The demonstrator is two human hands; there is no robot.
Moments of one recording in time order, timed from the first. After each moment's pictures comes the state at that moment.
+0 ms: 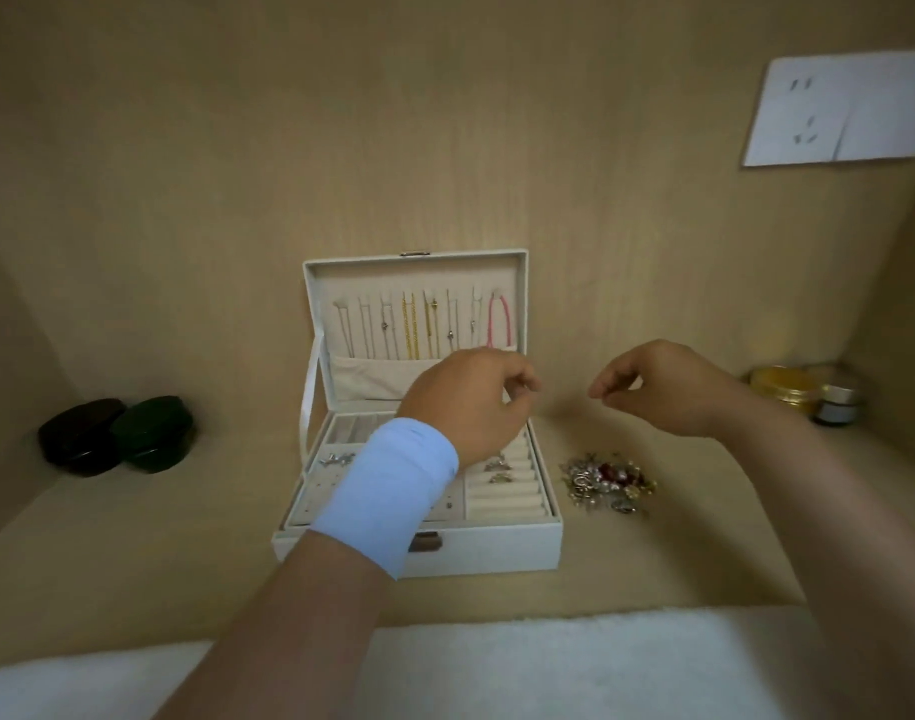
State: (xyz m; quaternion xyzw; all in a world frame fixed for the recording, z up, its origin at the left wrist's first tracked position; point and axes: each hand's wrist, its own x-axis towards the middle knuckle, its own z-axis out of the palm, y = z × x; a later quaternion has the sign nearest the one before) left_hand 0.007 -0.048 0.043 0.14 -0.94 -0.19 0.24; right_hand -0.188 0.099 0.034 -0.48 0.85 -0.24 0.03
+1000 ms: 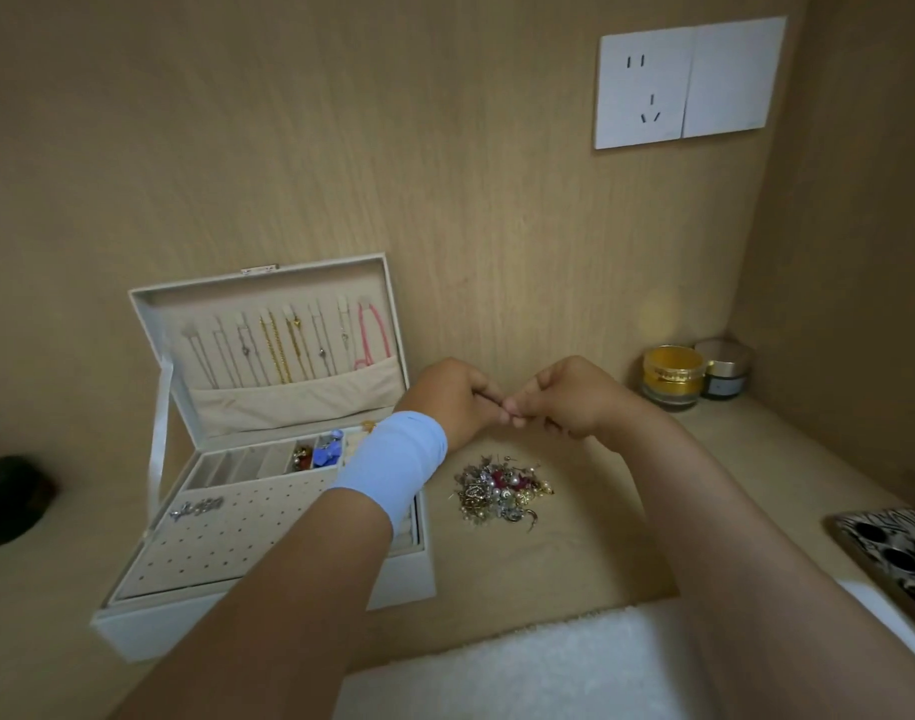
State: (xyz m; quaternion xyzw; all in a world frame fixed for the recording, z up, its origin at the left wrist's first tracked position) left_hand -0.115 -0.018 0.010 0.18 -0.92 -0.31 0.14; right_hand -0.225 0.116 -0.001 -0.33 0.79 -0.47 0.22
